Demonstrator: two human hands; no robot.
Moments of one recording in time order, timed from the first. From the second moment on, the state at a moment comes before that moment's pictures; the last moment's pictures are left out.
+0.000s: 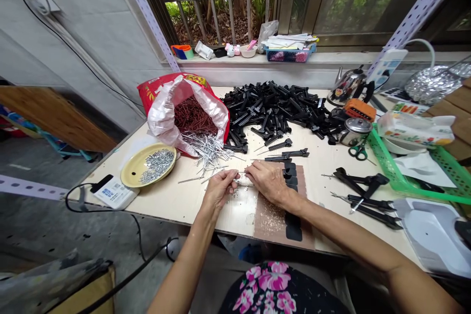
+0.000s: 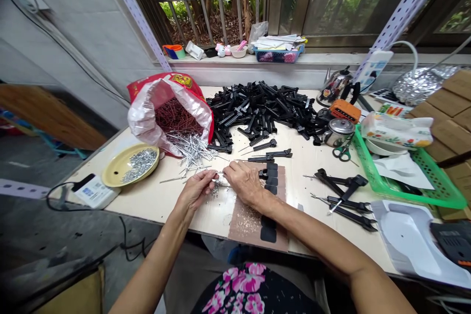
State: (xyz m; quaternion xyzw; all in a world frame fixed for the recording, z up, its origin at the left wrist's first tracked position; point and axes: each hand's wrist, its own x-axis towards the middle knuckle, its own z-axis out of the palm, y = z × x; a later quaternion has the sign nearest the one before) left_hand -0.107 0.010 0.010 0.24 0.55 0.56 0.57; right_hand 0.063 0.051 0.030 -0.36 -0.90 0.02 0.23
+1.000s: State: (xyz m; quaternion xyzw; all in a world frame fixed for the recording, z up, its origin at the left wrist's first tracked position) left_hand -0.076 0.010 0.037 0.40 0.58 0.46 0.55; right_hand 0.105 0.043 0.044 -0.36 -0.89 0.13 0.22
